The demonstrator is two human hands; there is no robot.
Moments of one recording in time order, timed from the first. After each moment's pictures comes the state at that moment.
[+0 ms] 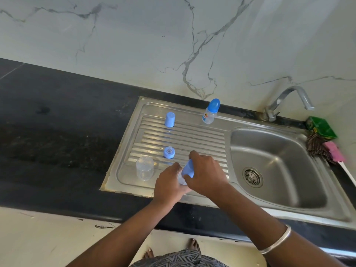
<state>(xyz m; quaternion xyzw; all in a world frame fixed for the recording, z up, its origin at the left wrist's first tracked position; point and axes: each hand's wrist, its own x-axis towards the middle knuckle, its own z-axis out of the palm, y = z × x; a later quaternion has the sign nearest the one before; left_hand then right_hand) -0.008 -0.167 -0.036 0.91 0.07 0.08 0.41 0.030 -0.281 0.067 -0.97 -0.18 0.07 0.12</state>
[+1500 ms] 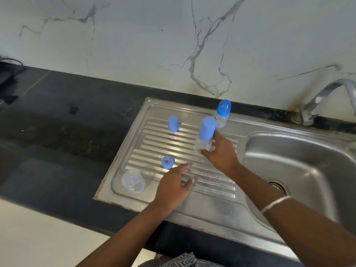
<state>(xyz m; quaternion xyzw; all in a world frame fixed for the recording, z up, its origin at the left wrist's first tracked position) 0.049 -0.196 -0.018 0.90 0.13 -0.01 0.43 0.200 -0.341 0.002 -0.89 -0.17 0.09 0.41</state>
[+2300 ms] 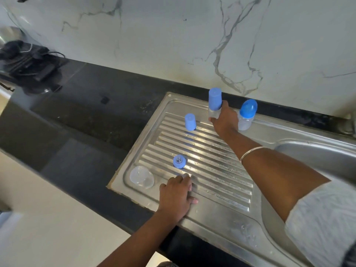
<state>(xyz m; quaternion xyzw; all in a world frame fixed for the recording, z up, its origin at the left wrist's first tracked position) 0.035 -0.203 -0.039 0.96 0.19 -0.10 0.18 0.318 -0.262 -0.020 -0.91 -0.14 0.06 0.38</state>
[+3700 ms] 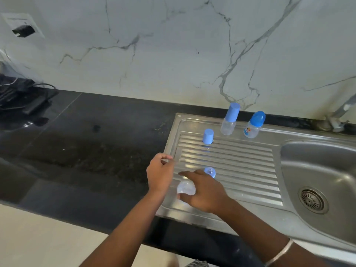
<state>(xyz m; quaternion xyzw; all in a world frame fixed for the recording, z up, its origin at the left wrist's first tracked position) 0.039 -0.023 0.036 0.75 0.34 0.12 0.55 0.056 -0.182 0.027 -0.91 -0.25 0.21 0.24</state>
